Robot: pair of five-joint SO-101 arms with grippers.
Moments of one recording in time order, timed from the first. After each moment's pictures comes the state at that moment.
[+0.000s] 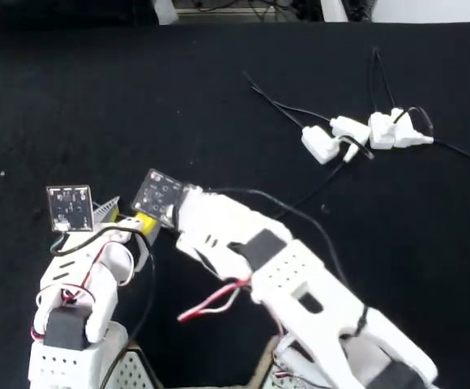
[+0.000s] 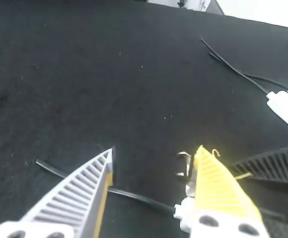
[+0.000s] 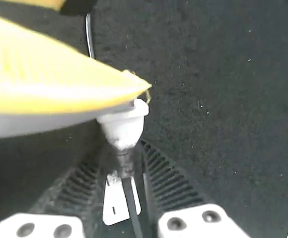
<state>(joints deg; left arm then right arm) 2.4 -103.7 84.2 52.2 10.3 -40.4 -38.8 57.8 36.4 28.8</state>
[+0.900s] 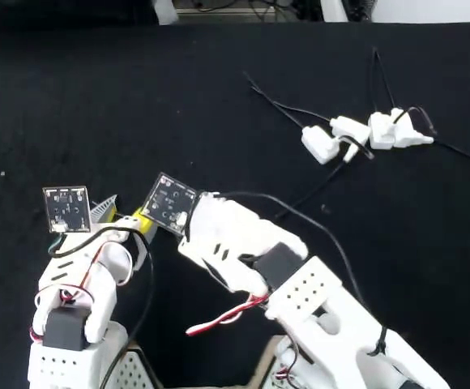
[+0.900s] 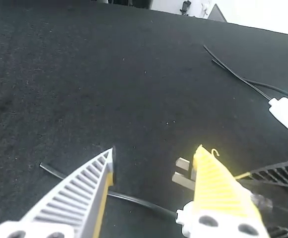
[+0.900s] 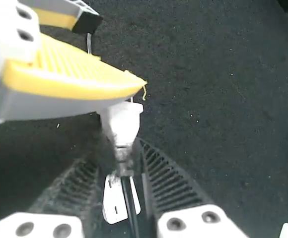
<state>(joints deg) 2.1 -103.7 84.1 52.1 10.4 -41.1 -47.7 58.8 39.8 25.5</state>
